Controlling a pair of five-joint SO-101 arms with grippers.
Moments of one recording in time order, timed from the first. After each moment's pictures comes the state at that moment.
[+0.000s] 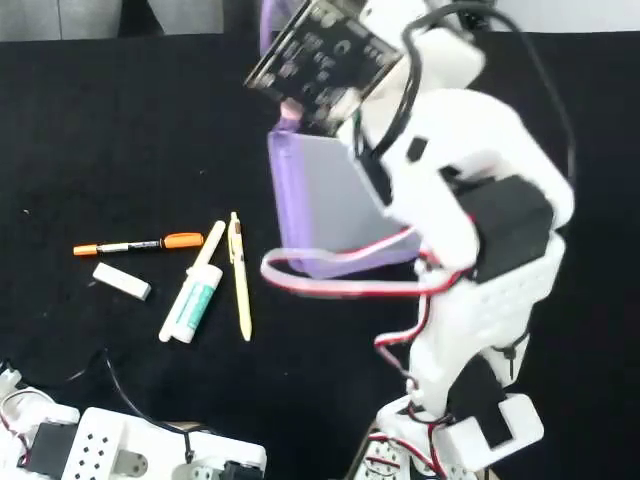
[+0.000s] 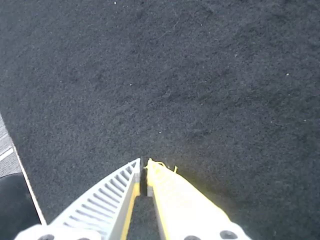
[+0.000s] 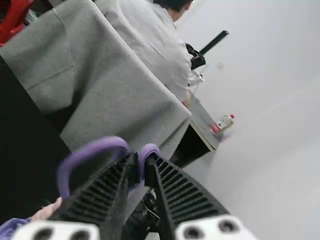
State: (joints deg) left arm -84.3 -104.2 96.0 65.5 -26.6; right arm -24.0 -7.3 -53.6 74.1 45.8
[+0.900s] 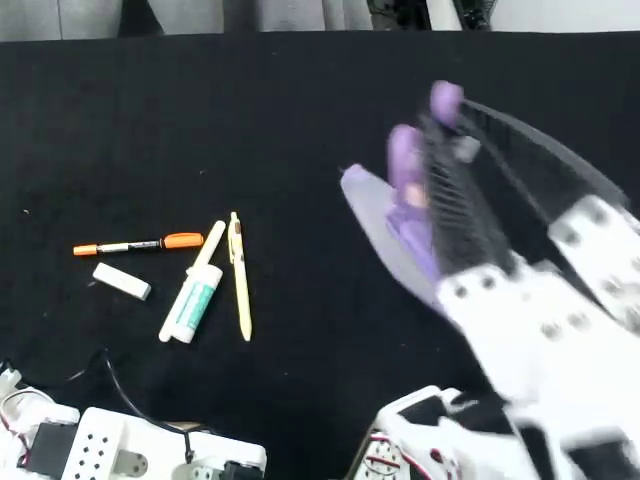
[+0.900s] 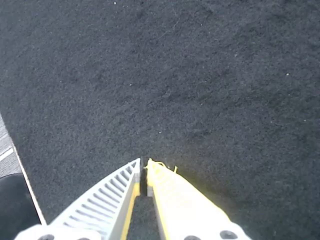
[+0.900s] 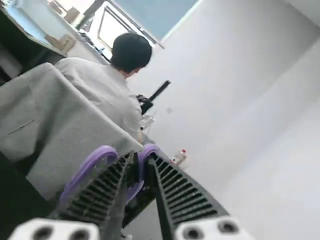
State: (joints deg) left arm -84.3 -104.2 96.0 65.5 -26.6; right arm -21.0 -20.6 -83.1 99.3 42.4
